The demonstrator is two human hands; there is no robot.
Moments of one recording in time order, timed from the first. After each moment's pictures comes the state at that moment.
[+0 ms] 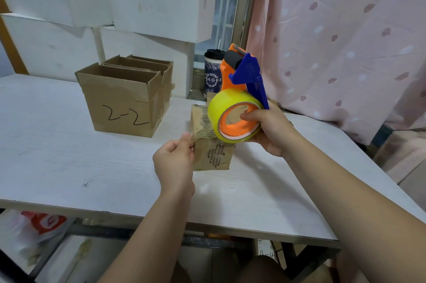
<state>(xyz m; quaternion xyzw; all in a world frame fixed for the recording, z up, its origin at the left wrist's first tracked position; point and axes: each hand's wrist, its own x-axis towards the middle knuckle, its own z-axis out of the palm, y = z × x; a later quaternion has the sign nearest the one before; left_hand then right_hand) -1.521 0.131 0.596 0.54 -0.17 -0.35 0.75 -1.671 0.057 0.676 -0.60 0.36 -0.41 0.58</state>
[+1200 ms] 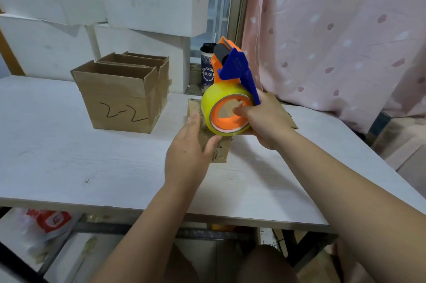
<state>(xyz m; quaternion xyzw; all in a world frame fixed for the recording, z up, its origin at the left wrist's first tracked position) -1.524 0.138 0.600 0.66 -0.59 -0.01 0.46 -1.660 0.077 0.680 -0.67 0.43 -0.43 0.42</state>
